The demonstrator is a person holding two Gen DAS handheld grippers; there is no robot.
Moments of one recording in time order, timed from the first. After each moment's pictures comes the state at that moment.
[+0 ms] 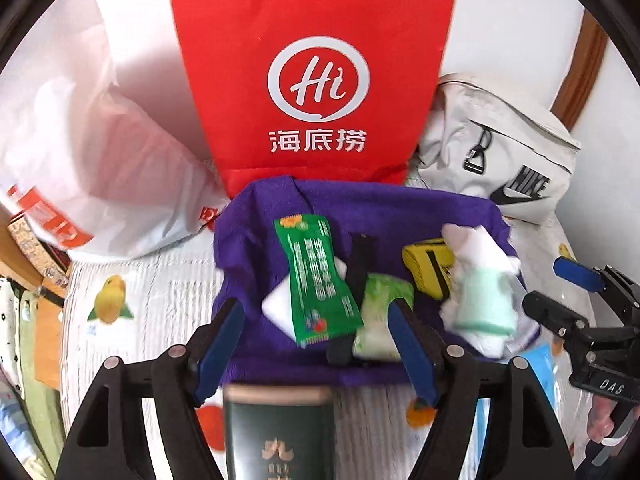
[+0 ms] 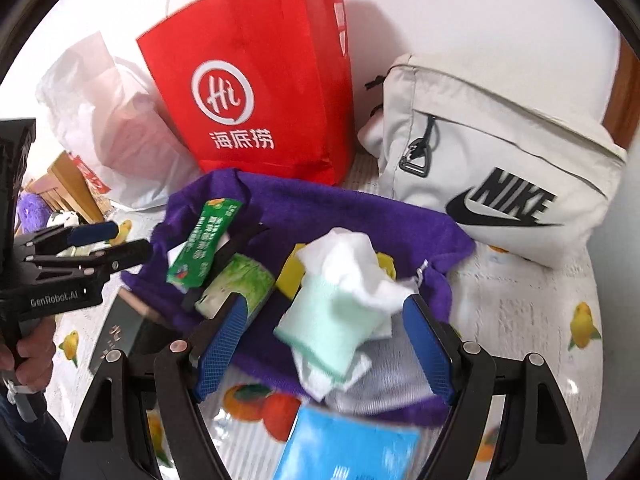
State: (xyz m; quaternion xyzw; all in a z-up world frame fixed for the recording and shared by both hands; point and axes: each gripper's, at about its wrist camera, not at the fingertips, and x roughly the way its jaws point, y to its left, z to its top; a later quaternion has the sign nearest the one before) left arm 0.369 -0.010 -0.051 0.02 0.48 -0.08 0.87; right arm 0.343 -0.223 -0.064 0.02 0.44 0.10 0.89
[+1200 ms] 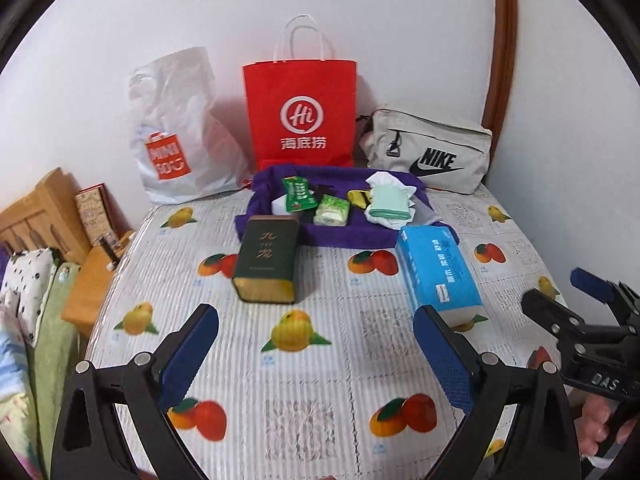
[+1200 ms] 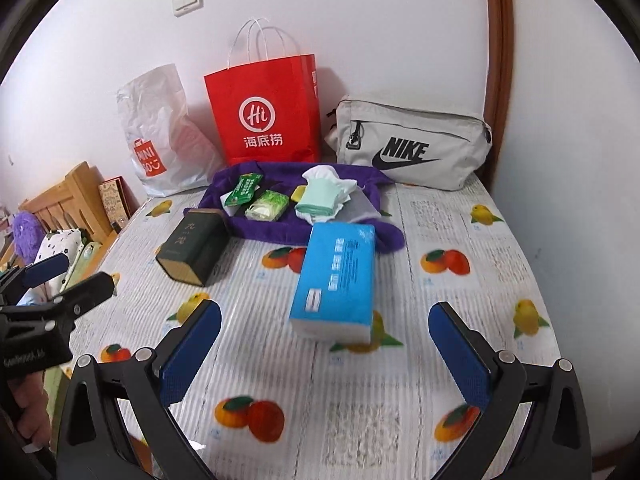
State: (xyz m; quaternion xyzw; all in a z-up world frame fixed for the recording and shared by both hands) left arm 0.072 -0.006 0.008 0.02 0.37 -0.04 0.93; right arm 0.049 -0.232 -0.028 0.03 0.35 0.03 0.94
